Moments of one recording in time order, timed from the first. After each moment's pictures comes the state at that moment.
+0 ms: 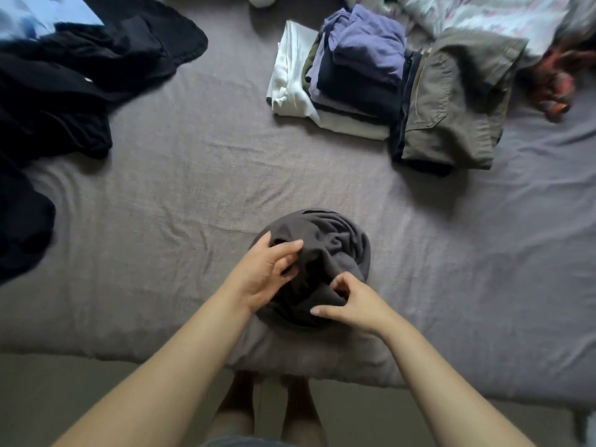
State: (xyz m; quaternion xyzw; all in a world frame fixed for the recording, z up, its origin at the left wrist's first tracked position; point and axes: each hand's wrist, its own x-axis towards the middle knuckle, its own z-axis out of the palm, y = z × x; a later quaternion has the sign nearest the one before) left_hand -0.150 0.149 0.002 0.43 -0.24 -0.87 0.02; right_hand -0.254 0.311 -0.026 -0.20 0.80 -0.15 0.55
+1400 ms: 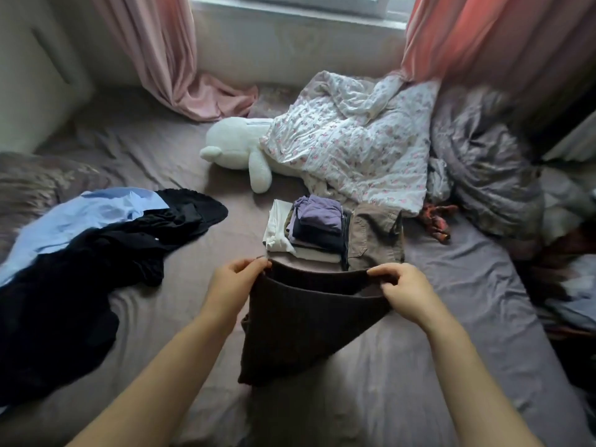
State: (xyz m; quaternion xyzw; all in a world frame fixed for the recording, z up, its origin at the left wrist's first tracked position) left_hand -0.146 0.119 0.294 0.47 -0.56 -0.66 0.16; right_hand -0.336 0.302 0.290 -0.23 0.90 -0.29 0.24
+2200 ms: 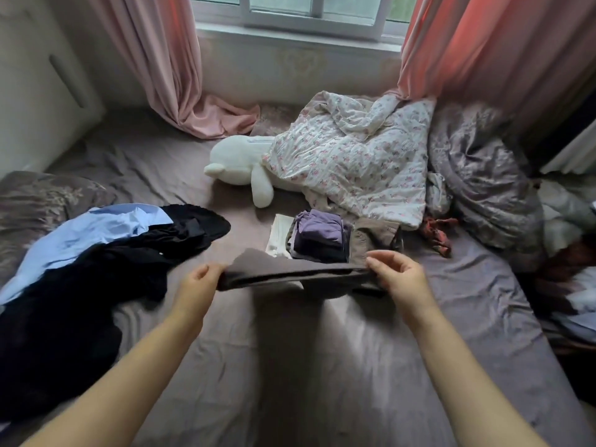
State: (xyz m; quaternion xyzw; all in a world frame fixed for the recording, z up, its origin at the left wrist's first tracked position) left_hand -0.123 0.069 0.276 0.53 -0.57 -0.59 0.22; right_hand -0.338 0.278 0.304 -0.12 0.73 -0.62 0.24
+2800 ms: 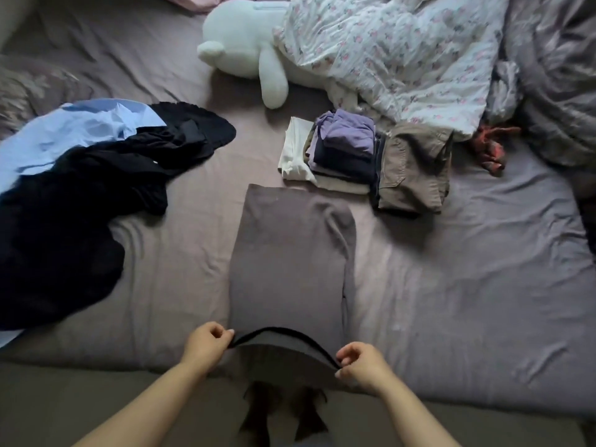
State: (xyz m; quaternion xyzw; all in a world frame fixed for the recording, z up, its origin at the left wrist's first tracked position) left_hand 0.007 0.143 0.035 0.62 -0.63 -0.45 -0.13; right_hand -0.193 0.368 0.042 -0.06 0.81 -0.18 0.56
